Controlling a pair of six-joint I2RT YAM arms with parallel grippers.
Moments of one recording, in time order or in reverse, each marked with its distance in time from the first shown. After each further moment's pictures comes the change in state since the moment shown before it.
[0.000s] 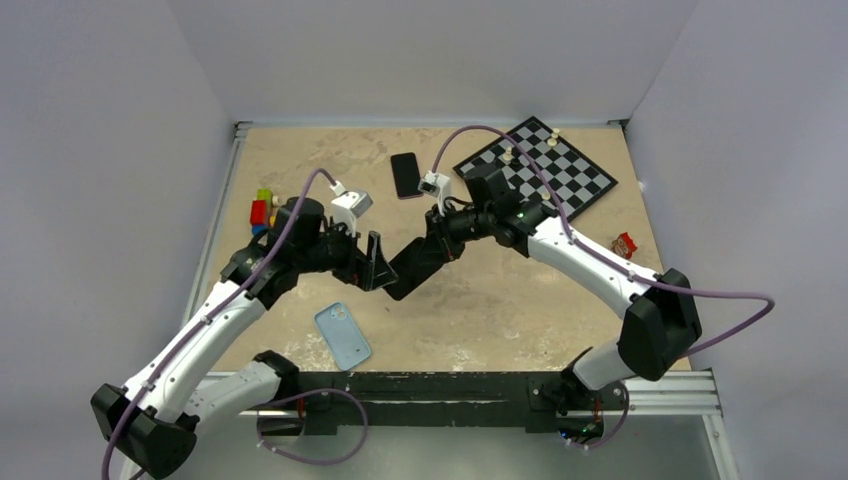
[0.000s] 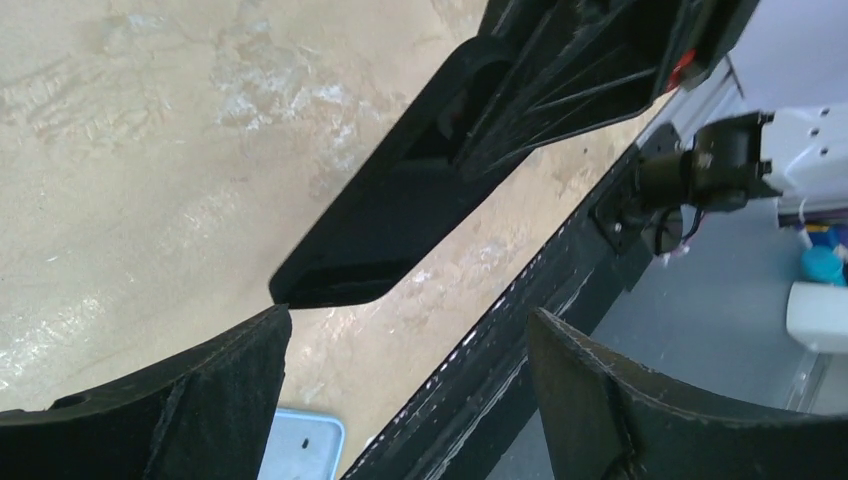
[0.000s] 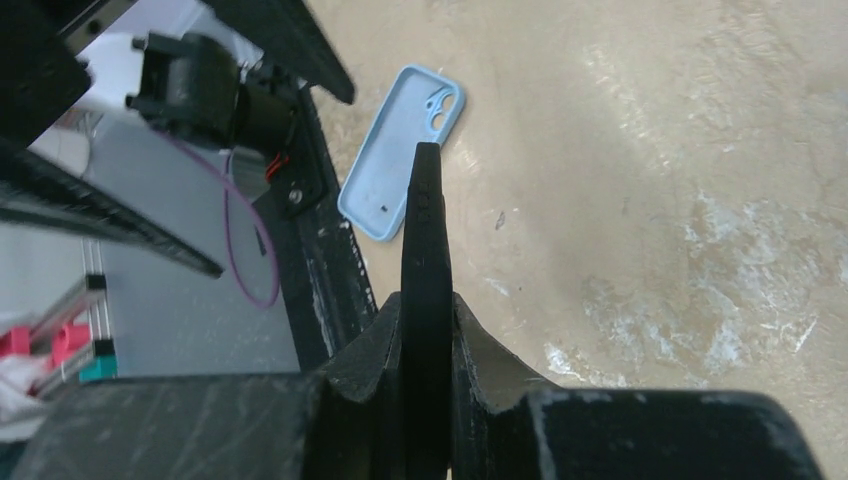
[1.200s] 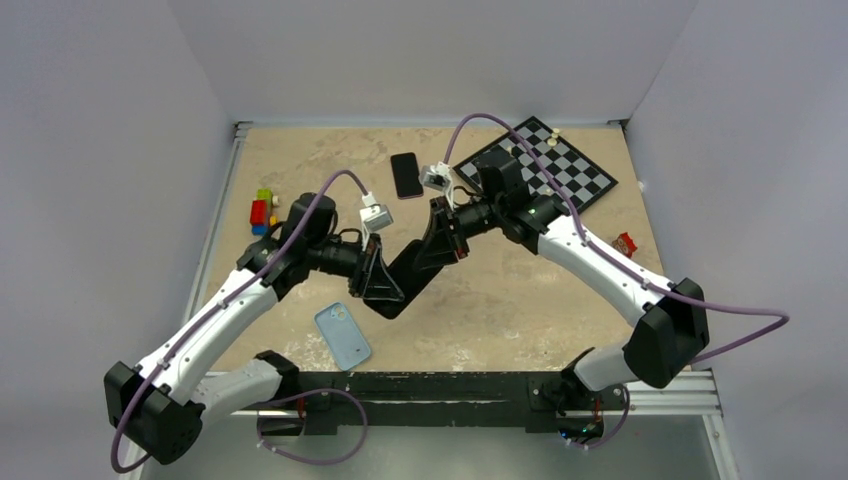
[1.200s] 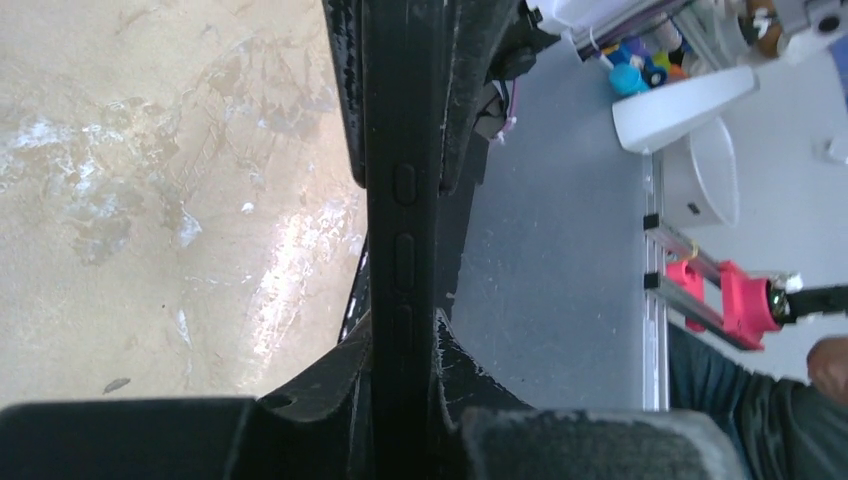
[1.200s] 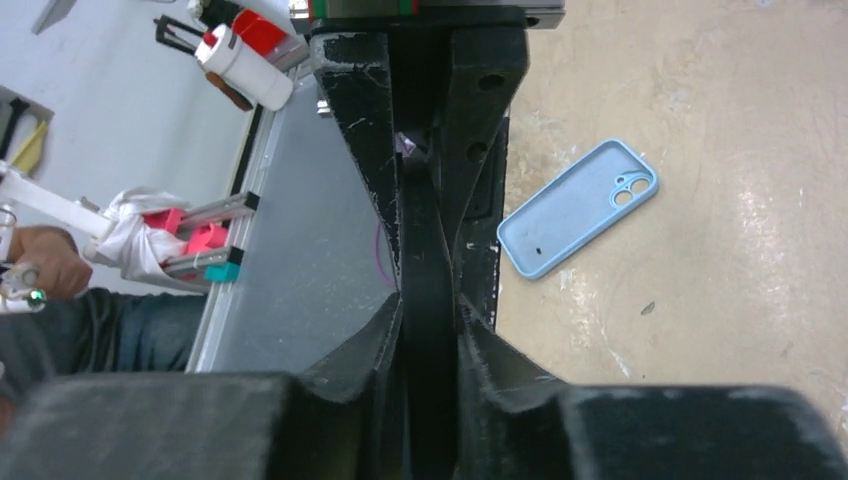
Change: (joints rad) left arm -0.002 0.127 0.014 0.018 0.558 0.239; right arm -0.027 -0.044 0.050 0.056 -0.481 -0.062
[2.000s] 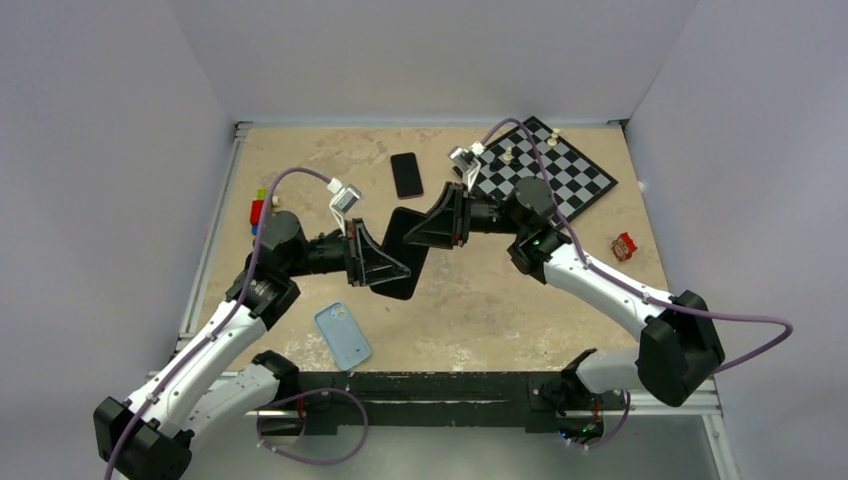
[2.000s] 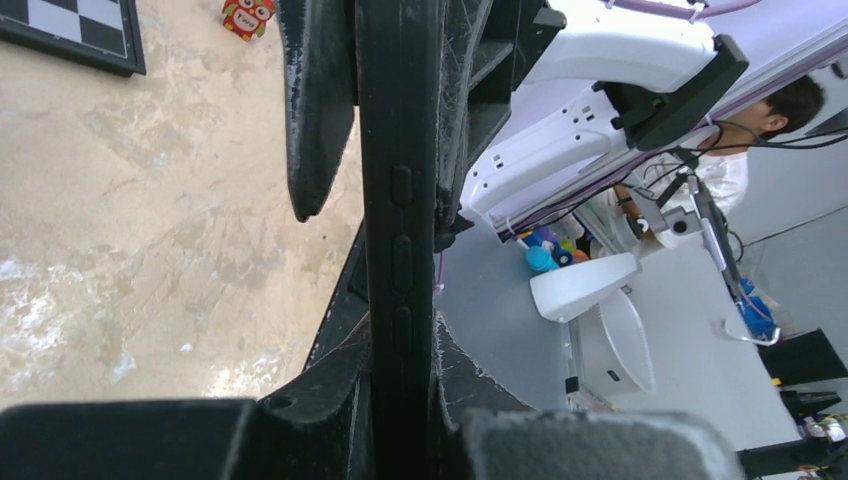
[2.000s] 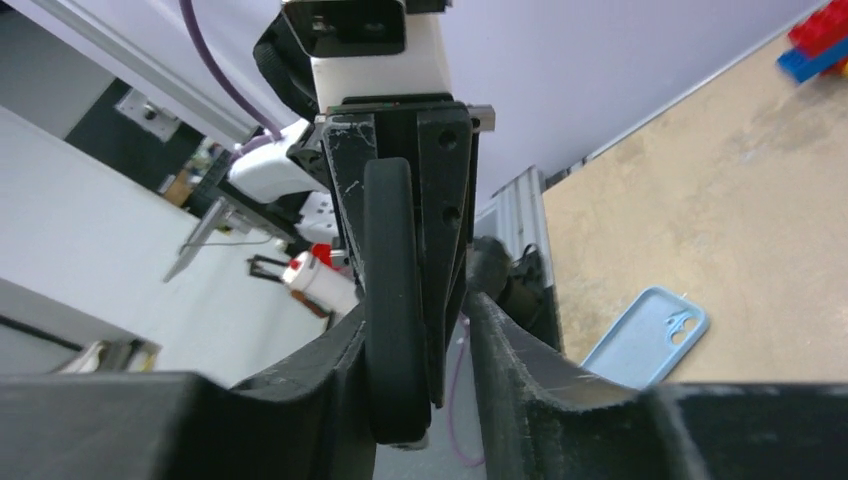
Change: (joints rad) left arm 0.007 -0.228 -0.235 0.659 -0.103 -0.647; right arm -0.003 -0.103 -0.311 0.937 0.251 0.864
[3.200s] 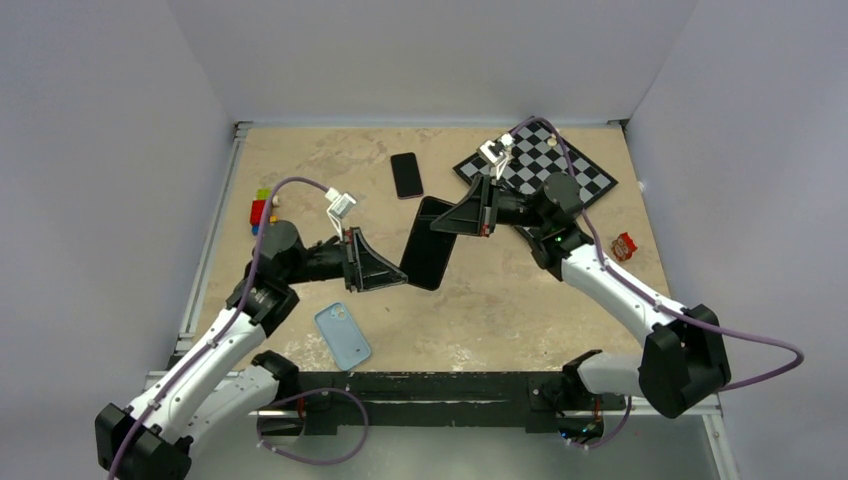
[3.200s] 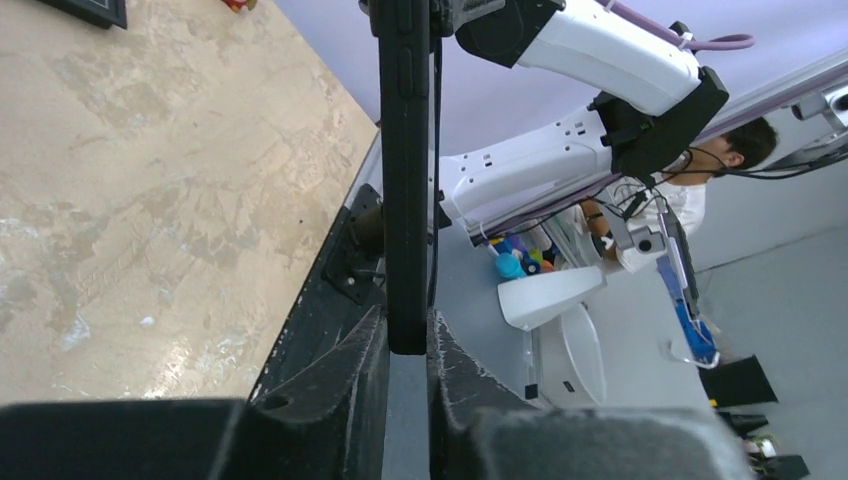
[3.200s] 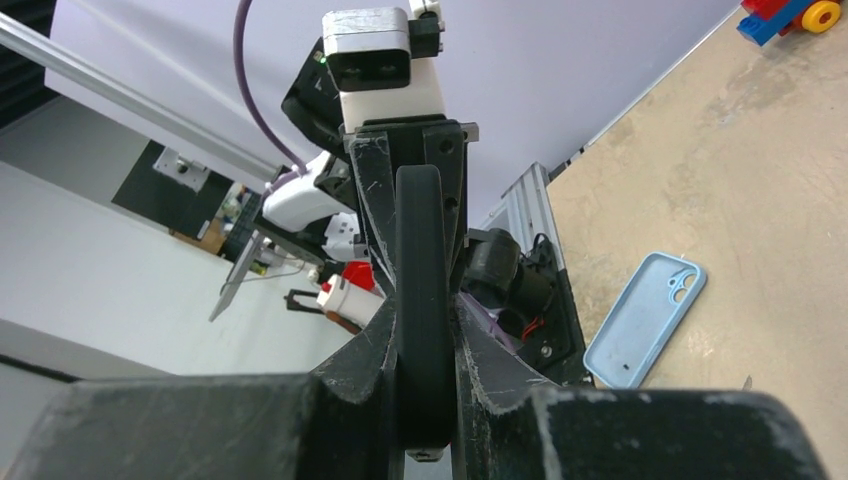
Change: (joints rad) left arm 0.014 -0.055 -0.078 0.046 -0.026 -0.133; right arm -0.161 -0.059 -0.051 0.034 -0.084 0.191
